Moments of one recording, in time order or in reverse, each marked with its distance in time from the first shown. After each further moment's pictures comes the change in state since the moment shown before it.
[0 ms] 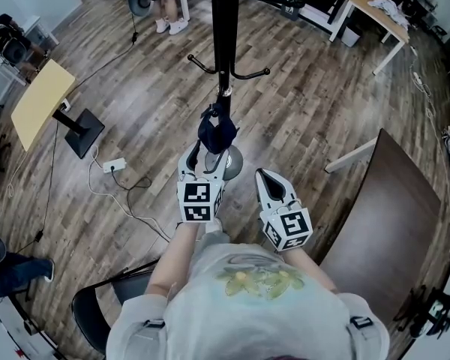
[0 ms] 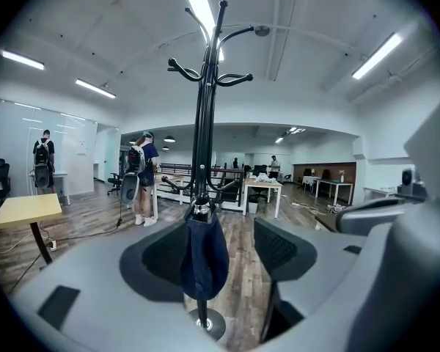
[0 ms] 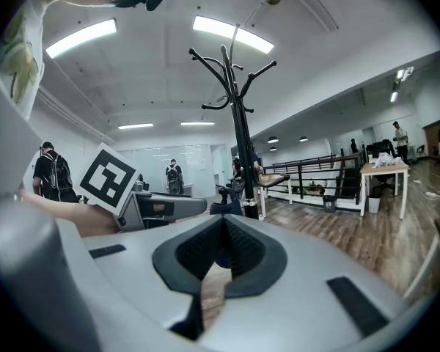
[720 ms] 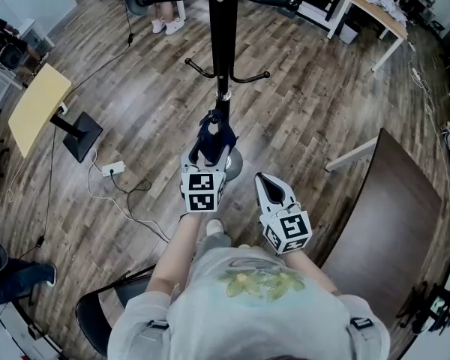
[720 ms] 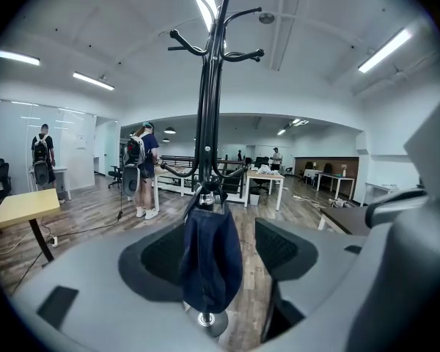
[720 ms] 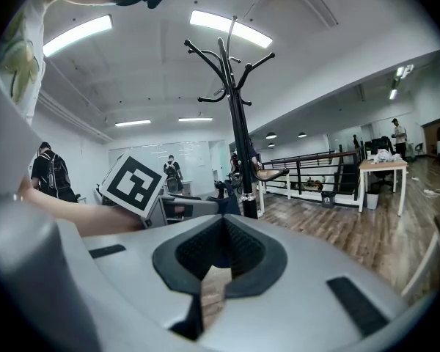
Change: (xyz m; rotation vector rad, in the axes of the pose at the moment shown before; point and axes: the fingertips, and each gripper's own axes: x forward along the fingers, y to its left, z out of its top) left arm 0.046 0.018 -0.019 -0.003 0.074 0.005; right arm 0.014 -0.005 -0.010 0.011 0.036 -0.012
